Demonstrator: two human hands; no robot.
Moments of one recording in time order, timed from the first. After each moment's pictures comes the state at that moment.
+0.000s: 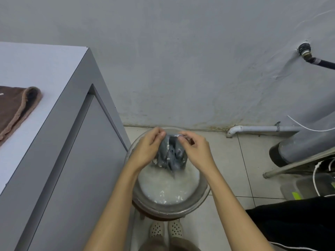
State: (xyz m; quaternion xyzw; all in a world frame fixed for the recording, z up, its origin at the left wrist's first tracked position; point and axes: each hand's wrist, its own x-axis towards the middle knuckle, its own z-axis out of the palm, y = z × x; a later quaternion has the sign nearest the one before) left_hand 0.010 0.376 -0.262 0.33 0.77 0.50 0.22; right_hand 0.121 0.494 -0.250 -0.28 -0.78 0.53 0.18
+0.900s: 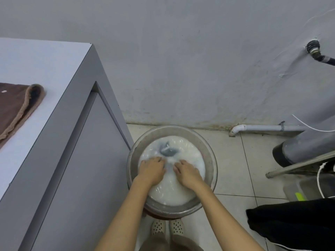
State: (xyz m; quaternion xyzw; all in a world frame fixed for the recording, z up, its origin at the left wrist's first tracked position) left_hand 0.030 0.361 -0.333 0.42 0.87 -0.03 0.27; right_hand 0.130 0.470 -0.340 -0.28 -0.88 0.31 -0.22
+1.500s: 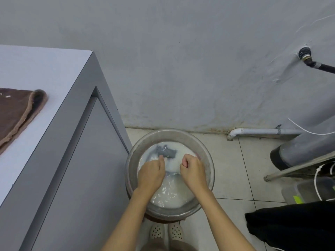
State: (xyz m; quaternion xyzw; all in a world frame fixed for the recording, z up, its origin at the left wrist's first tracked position) left_hand 0.056 0.364 -0.310 0.25 0.92 0.25 0.16; right_hand 0.136 0.469 -0.309 -0.35 -0.84 0.39 0.12
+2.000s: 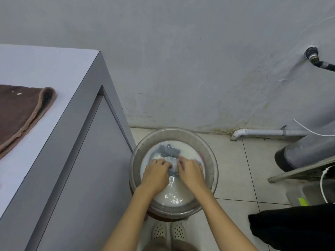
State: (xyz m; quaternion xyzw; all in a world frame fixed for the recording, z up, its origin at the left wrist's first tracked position) left_hand 0.050 0.354 -0.326 0.41 0.88 0.09 0.23; right_hand 0.130 0.465 -0.327 -0.32 -0.90 0.28 -0.05
